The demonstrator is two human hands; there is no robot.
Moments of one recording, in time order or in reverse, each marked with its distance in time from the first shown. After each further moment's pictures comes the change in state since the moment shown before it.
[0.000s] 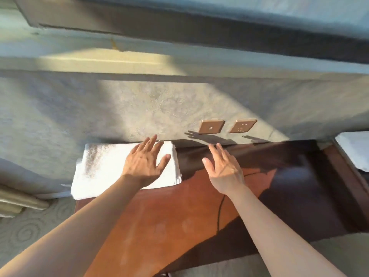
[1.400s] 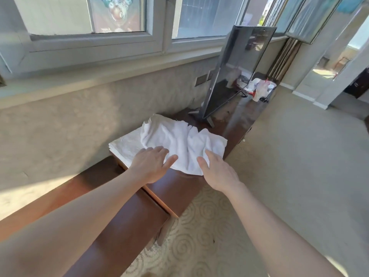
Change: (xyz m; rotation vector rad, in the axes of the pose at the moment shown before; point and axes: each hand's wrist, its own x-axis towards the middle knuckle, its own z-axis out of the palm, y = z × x) left_hand 0.109 0.882 0.125 0.146 -0.051 0.872; right_hand -0.275 0.728 -0.234 0.265 0.303 0.746
